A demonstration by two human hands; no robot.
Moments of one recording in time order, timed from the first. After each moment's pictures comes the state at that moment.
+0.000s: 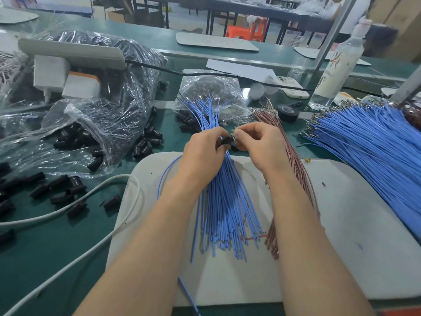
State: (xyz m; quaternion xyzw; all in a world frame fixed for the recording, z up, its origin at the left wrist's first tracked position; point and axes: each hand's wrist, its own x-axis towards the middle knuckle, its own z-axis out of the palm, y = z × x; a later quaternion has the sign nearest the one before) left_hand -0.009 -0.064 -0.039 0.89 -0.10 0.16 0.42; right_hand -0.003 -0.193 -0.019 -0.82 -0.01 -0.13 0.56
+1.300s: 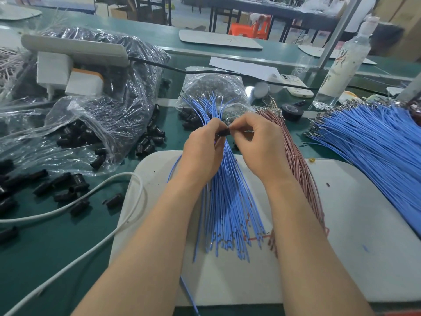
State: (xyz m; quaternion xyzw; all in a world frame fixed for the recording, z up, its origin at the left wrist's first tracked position) left_hand -0.006 -0.061 -0.045 0.87 -0.09 0.18 0.46; right_hand -0.015 -0.181 -0.010 -0.88 -0.13 -0.23 0.41
